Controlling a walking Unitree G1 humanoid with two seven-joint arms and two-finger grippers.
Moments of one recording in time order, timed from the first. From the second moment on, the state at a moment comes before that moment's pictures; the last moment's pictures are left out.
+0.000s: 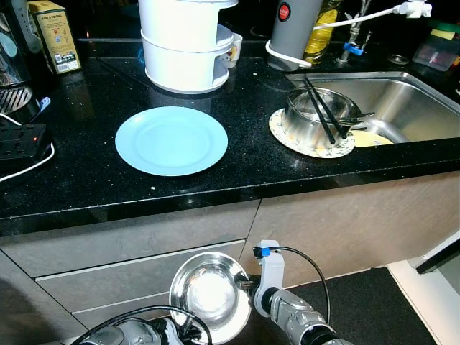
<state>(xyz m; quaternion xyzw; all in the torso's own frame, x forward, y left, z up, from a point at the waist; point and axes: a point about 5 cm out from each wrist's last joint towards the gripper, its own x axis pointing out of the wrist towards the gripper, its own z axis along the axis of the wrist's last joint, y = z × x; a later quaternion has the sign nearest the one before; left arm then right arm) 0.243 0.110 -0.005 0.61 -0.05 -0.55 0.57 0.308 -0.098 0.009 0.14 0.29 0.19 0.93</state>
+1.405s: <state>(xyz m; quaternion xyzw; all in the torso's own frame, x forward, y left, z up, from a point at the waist) 0.225 0.072 0.018 0.49 -0.15 -0.59 0.62 0.237 -0.137 -0.056 0.07 0.44 0.11 0.89</state>
